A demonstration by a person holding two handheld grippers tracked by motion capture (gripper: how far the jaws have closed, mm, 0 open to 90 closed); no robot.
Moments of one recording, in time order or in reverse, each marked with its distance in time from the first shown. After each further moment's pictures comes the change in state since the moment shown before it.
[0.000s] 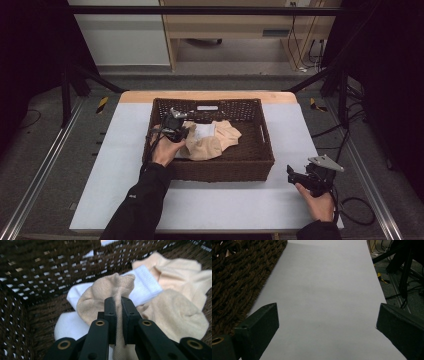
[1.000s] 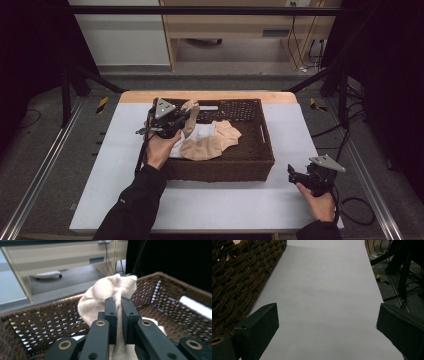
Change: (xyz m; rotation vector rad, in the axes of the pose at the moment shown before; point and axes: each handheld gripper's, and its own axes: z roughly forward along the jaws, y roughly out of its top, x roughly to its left) left arm -0.005 0.019 -0.065 -0.417 -0.099 -0.024; right arm -0.002 0.000 -0.001 -0.014 -0.002 0.006
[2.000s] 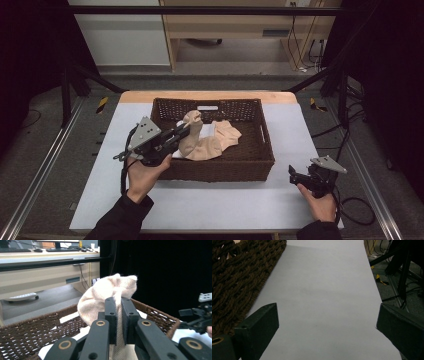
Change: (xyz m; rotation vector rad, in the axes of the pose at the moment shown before) left arm -0.046 0.007 -0.100 -0.134 -0.187 0.042; right arm -0.002 -0.002 -0.003 -0.004 0.001 -0.004
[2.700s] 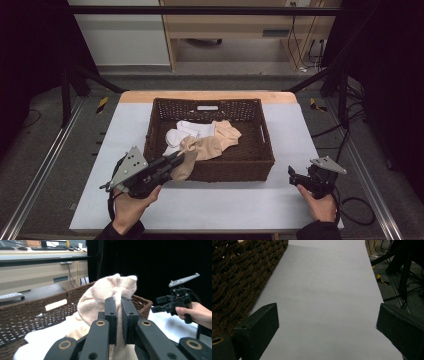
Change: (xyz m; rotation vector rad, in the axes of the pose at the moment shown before) left arm -0.023 -0.035 -0.046 -0.003 -0.090 0.004; right arm 0.002 -0.001 -0.002 0.002 0.006 -0.001
